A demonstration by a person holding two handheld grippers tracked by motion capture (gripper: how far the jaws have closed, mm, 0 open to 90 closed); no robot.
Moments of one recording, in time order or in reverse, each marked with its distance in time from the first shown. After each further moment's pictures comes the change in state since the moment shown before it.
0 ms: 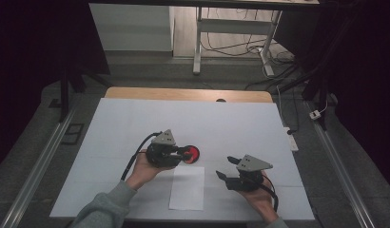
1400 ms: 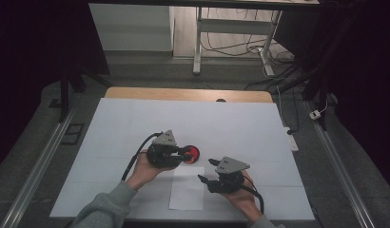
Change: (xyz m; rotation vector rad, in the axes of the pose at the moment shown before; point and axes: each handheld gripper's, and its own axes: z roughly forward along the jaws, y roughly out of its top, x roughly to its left) left arm -0.002 0.001 0.001 0.002 -0.004 0.010; right arm 0.034 0.017 0.037 0.019 0.076 -0.069
